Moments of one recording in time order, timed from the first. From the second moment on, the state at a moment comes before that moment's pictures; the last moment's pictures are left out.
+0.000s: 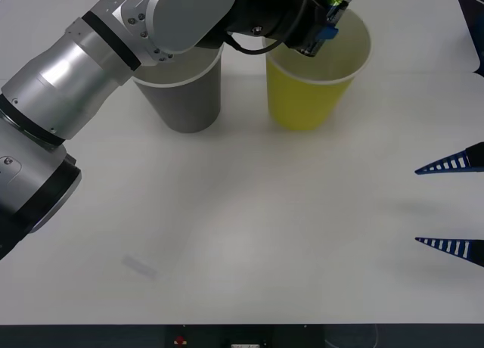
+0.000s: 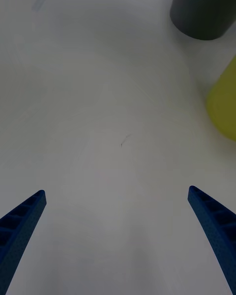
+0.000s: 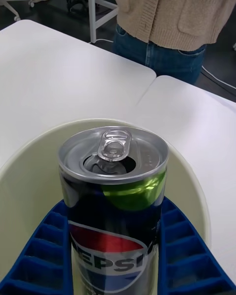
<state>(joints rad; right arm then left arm) 0.26 -1.13 -0.26 -2.01 1.31 -1.13 -0.09 -1.23 0.37 -0.57 -1.24 -2.06 -0.88 1.27</state>
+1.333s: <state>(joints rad) 0.26 -1.13 -0.26 -2.01 1.31 -1.13 -0.09 -0.59 0.76 -0.25 -1.99 -1.64 -1.04 0.92</state>
